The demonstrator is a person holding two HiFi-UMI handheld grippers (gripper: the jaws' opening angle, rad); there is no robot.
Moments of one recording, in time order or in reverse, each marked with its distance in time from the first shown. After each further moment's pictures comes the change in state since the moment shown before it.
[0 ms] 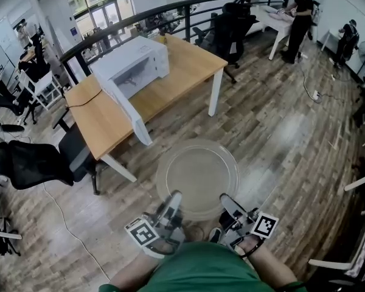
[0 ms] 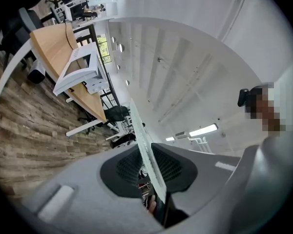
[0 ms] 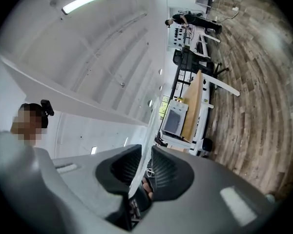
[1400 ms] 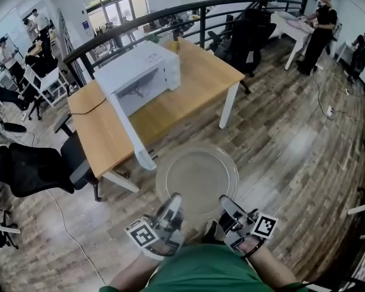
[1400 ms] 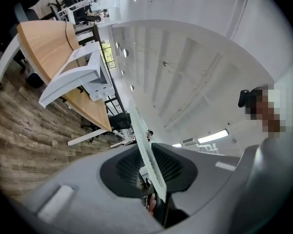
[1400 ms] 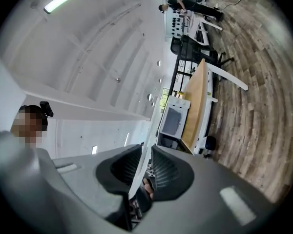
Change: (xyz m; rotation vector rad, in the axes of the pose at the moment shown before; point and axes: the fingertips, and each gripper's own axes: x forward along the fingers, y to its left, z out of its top) left arm 0.112 0.085 0.083 -0.015 -0.058 0.059; right arm 0.135 -0.067 0.096 0.039 0.091 0.024
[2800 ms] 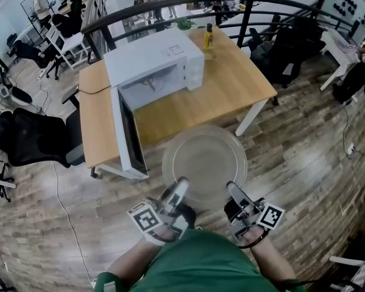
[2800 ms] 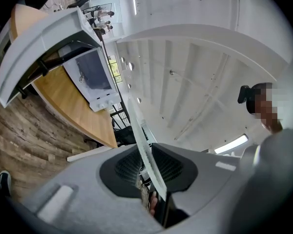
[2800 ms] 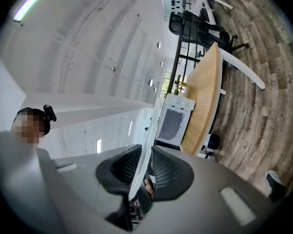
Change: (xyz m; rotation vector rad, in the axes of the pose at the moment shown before) left arm 0.194 0.084 0.063 0.018 -0.169 0.106; right arm 0.134 -0.101 0.188 0.039 0.210 0.053
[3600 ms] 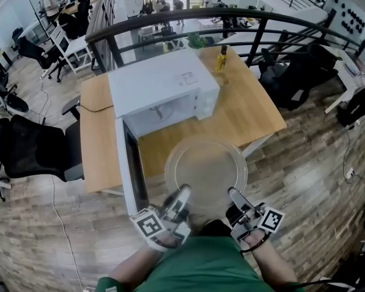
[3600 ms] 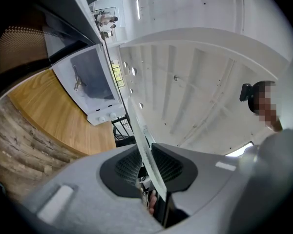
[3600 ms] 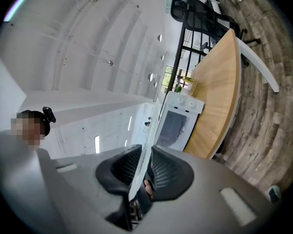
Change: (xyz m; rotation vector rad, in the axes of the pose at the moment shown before) left arm 0.088 0.064 0.100 -0.066 -0.068 0.009; right arm 0.137 -0.033 0.081 -0.018 0.076 0.006
